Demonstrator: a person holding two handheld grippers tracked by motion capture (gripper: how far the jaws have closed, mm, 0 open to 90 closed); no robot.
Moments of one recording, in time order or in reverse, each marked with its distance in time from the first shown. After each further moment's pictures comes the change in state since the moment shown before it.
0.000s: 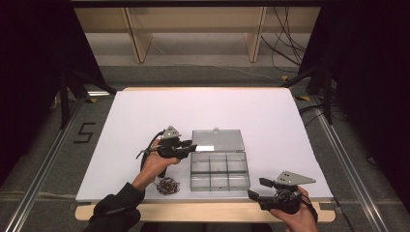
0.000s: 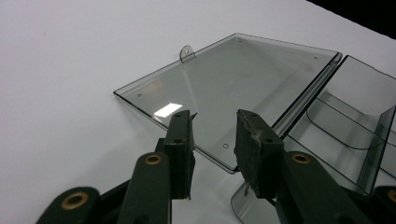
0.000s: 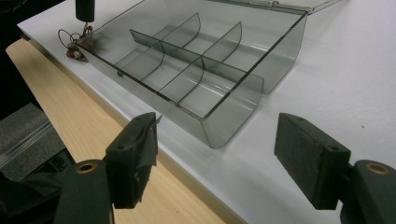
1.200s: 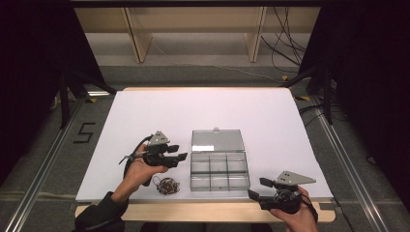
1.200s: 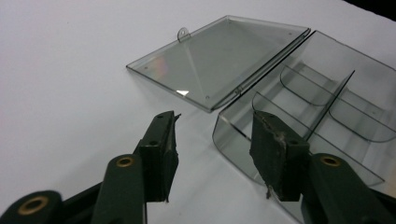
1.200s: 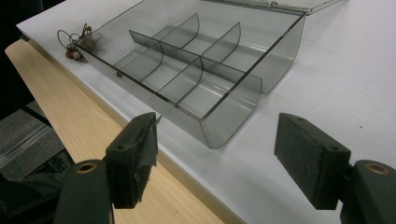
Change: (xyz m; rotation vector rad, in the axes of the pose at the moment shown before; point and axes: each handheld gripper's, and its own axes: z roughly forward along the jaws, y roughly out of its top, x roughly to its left) left arm -0.015 -0.001 -0.057 0.077 0.025 0.033; right arm 0.000 0.000 0.000 0.004 -0.006 0.004
